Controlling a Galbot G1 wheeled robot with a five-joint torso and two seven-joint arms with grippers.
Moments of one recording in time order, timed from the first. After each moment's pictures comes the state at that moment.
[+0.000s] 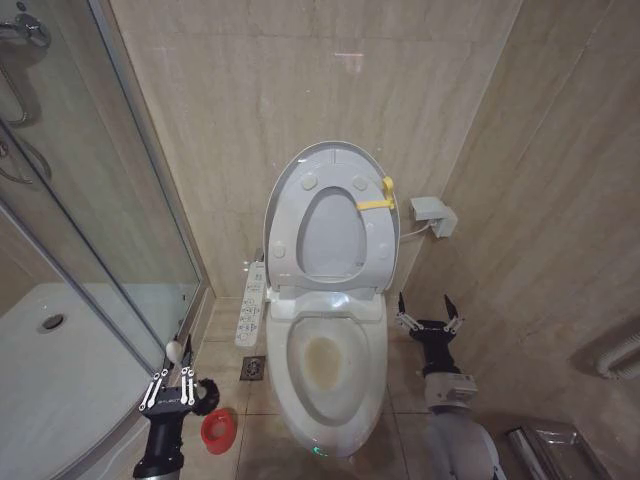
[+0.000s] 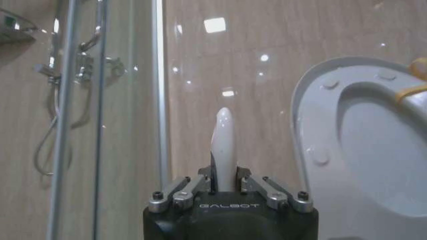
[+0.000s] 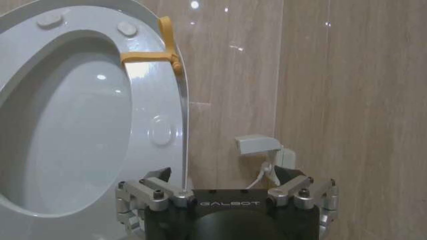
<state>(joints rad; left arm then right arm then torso) 1.70 -1.34 -0.52 -1.99 0.02 -0.66 -0.28 -1.41 1.48 0.55 2.02 0.00 0.12 0.20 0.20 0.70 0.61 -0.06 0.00</state>
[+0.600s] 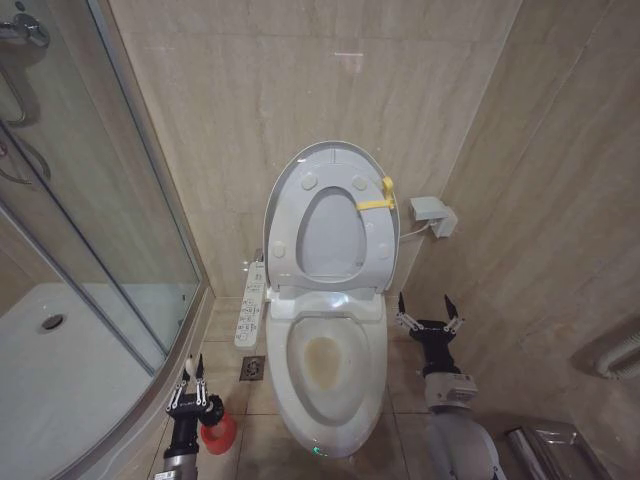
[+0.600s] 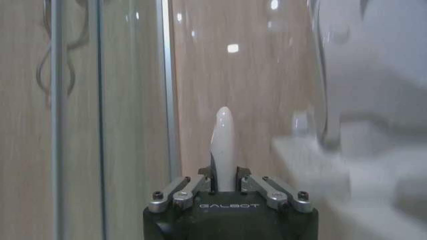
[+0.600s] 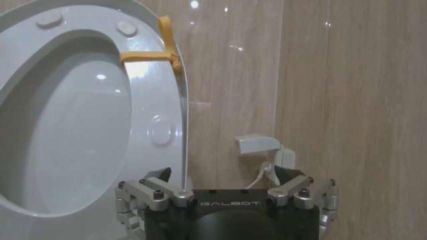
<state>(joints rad) 1.38 -1.34 -0.45 -1.36 -0.07 -0.81 -0.23 -1.41 1.48 0.55 2.02 0.00 0.12 0.20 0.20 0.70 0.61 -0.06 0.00</state>
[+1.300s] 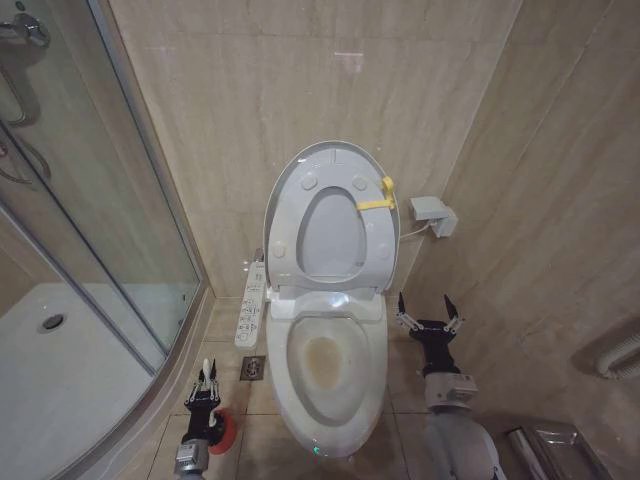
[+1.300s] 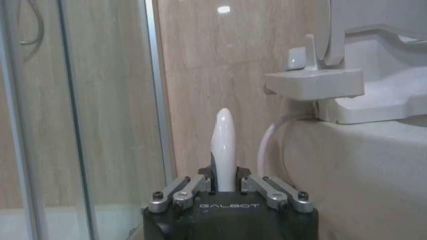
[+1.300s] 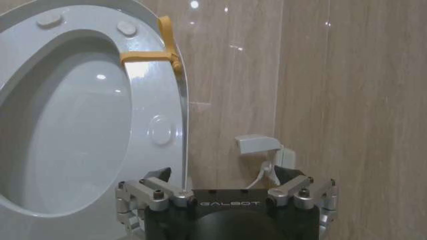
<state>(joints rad) 1.15 -1.34 -0.38 -1.00 -0.10 -0.82 -0.19 -1.41 1.48 0.55 2.02 0.00 0.12 0.20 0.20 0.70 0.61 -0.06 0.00</state>
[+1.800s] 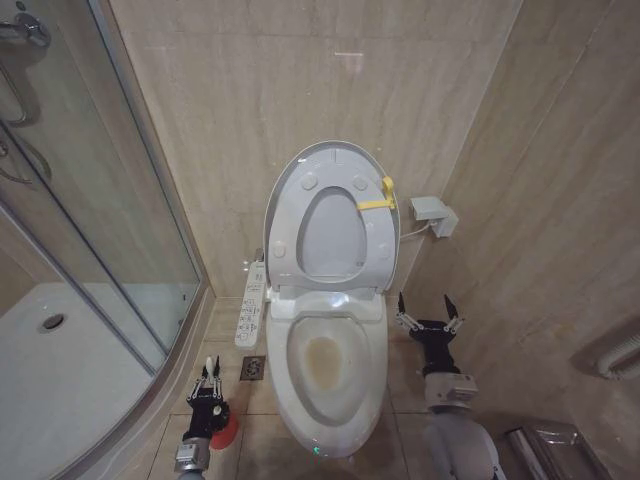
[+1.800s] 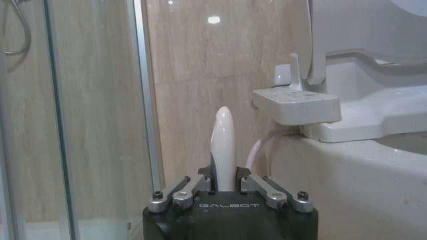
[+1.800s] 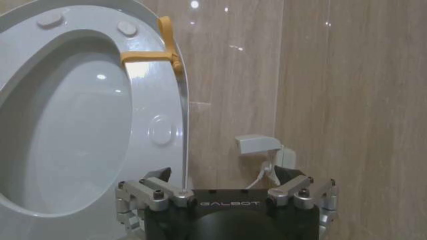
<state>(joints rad) 1.19 -1.33 -0.37 -1.09 -0.09 -0.82 -0.17 -1.41 1.48 0.55 2.02 0.00 0.12 0.20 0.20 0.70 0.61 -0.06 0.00</state>
